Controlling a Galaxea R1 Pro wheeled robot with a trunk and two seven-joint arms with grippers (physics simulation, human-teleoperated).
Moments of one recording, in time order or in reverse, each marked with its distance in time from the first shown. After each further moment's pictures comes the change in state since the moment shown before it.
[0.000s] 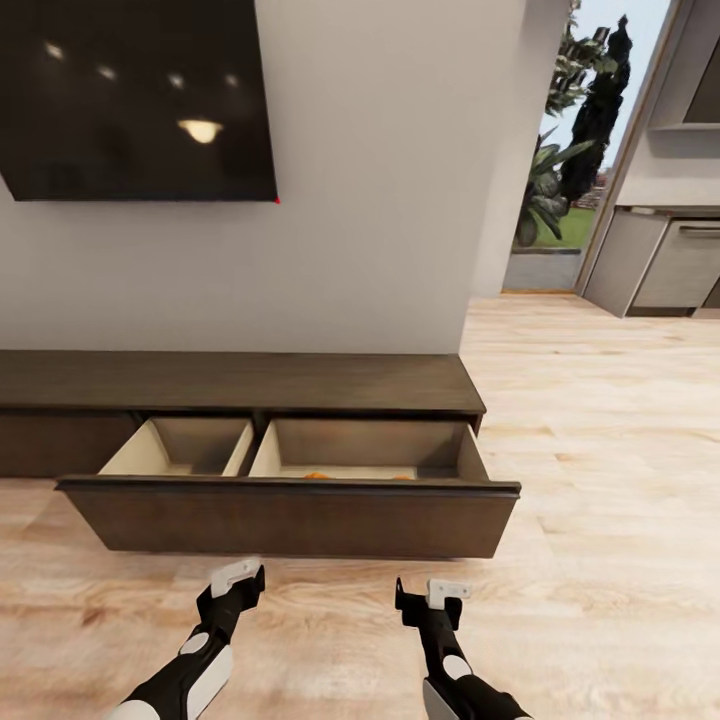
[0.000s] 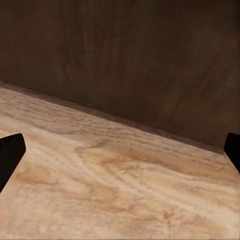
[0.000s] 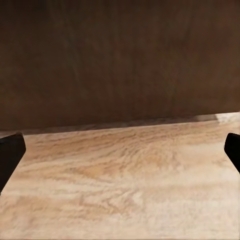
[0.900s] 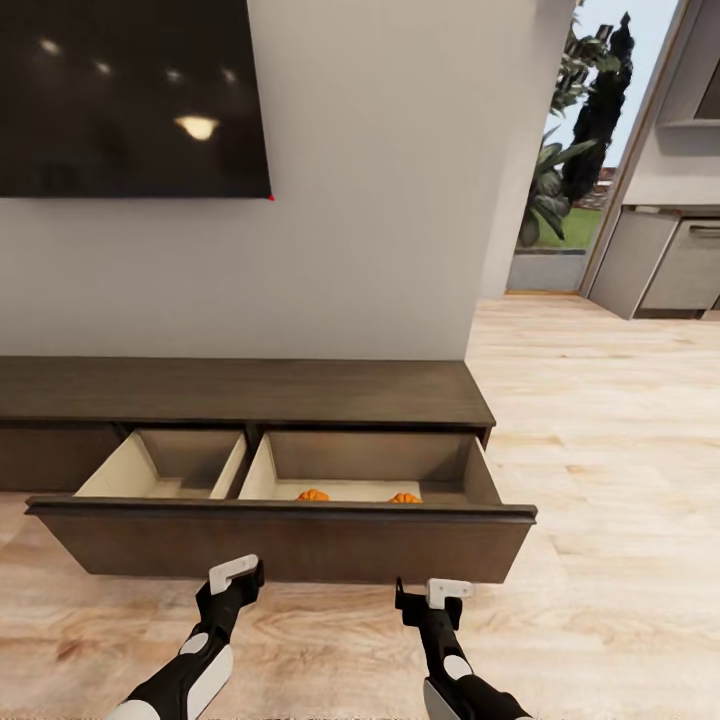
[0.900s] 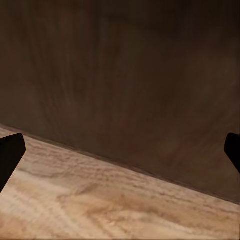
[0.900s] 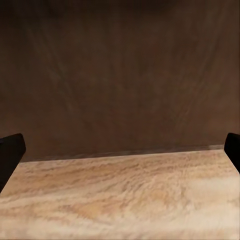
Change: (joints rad) left arm 0.000 0.000 0.000 -0.003 0.000 -0.048 0.001; right arm 0.000 -0.003 0.003 0.000 0.002 0.000 0.001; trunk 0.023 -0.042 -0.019
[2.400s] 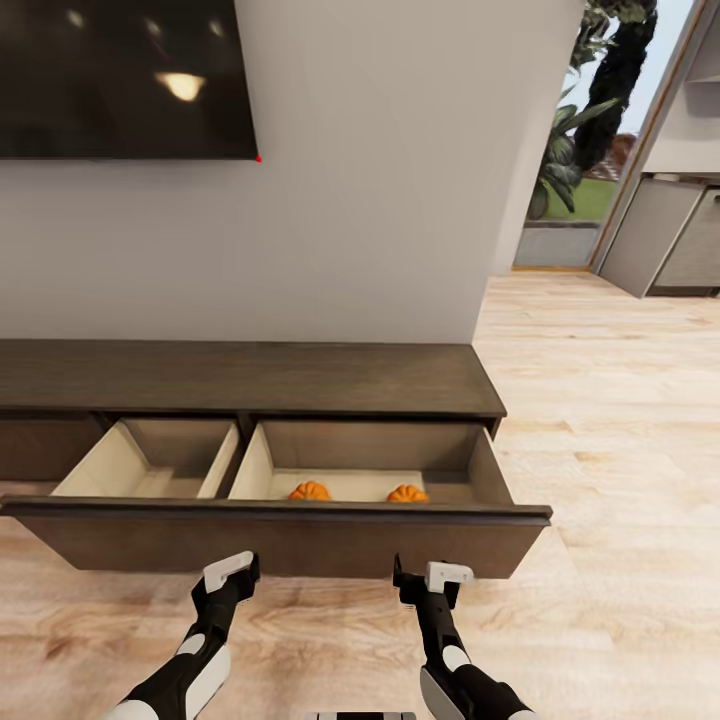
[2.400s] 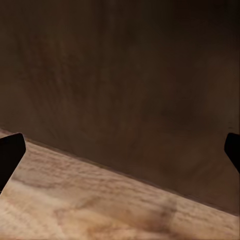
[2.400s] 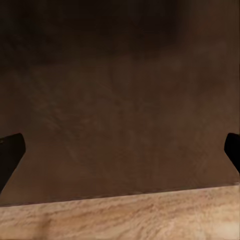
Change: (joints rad) left arm 0.000 0.004 0.014 0.003 0.007 -0.062 0.000; right arm 0.000 -0.004 0.001 -0.063 -0.002 -0.104 0.001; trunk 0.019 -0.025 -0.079
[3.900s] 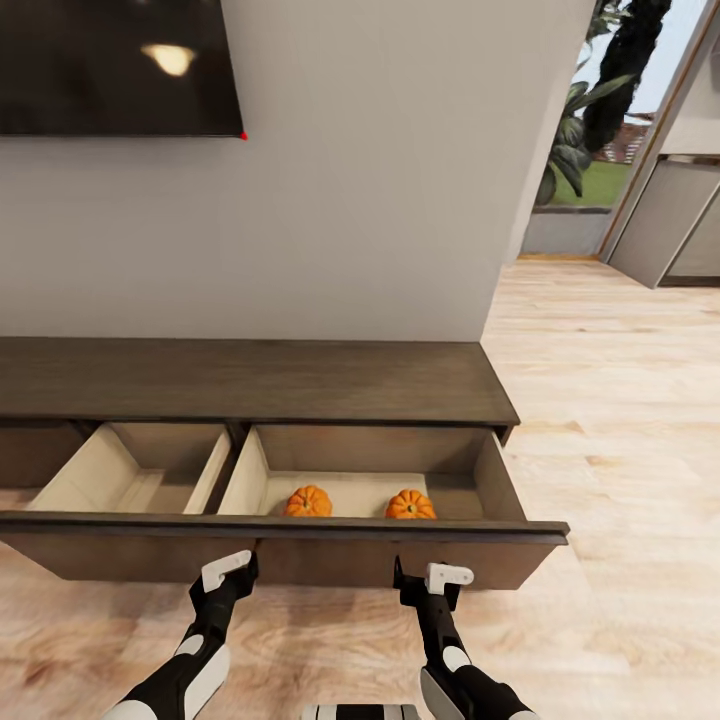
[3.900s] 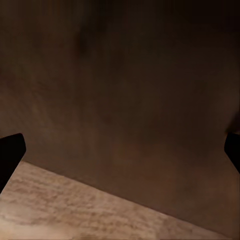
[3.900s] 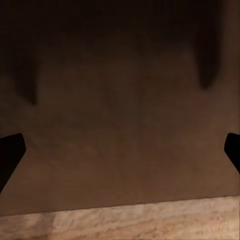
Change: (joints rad) left arm 0.000 0.003 -0.002 0.000 0.003 -0.029 0.001; right arm 0.000 0.000 -0.002 0.005 -0.002 0.013 0.000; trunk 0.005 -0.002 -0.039
